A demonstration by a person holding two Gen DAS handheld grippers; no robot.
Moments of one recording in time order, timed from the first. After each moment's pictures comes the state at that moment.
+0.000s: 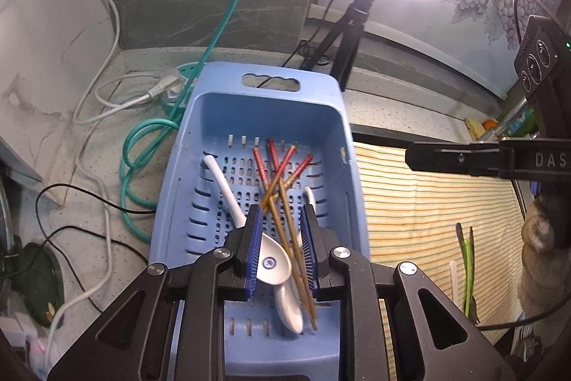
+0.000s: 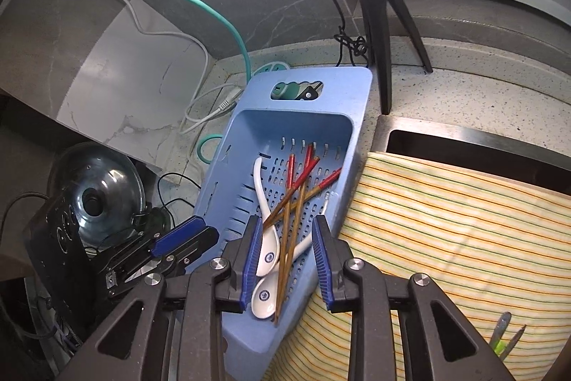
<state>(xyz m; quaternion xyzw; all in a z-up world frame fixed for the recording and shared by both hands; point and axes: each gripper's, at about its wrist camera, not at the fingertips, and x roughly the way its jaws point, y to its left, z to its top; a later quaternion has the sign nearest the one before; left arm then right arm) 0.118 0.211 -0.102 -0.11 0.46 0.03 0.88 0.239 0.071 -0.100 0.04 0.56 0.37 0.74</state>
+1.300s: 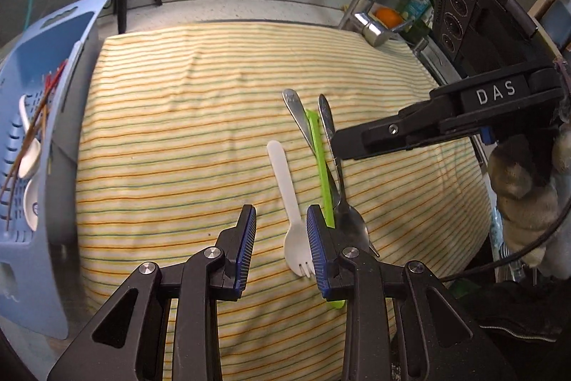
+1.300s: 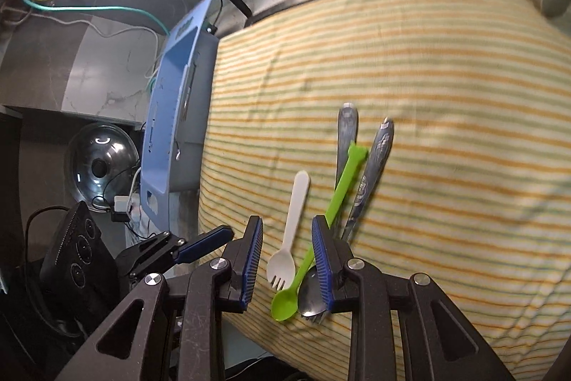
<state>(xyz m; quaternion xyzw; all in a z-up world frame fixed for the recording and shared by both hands) 0.083 -0.009 -0.158 -0.07 0.53 -0.14 0.83 0.194 -0.146 -0.184 0.13 0.67 0.34 0.65</state>
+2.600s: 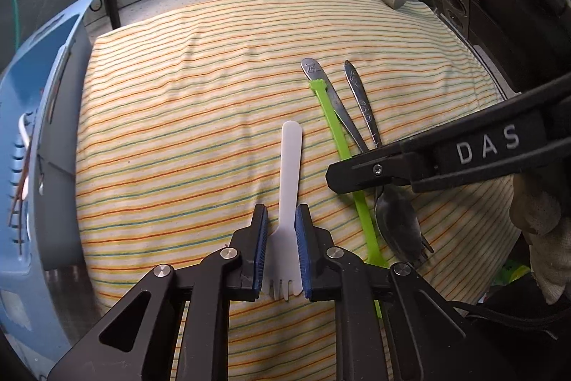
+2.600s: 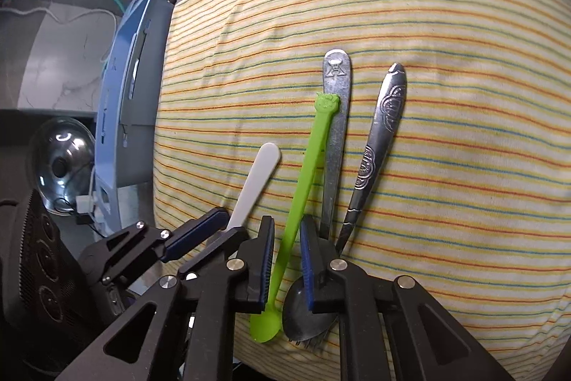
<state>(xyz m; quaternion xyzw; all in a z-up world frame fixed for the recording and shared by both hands) 0.092 -0.020 -0.186 0.01 0.56 -0.11 0.82 0.183 -0.114 -0.220 0.07 0.69 0.29 0.66</state>
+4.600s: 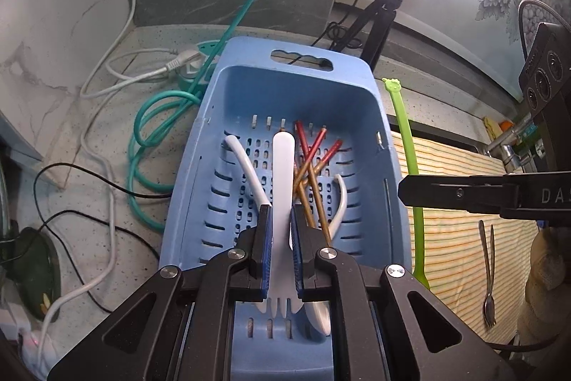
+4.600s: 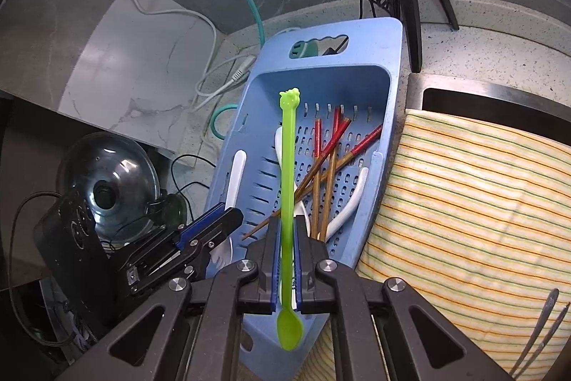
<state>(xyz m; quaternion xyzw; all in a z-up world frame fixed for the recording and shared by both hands) 0.121 0.235 -0.131 -0.13 0.49 0.06 0.86 0.226 0.111 -0.138 0.06 0.60 0.39 0.69</state>
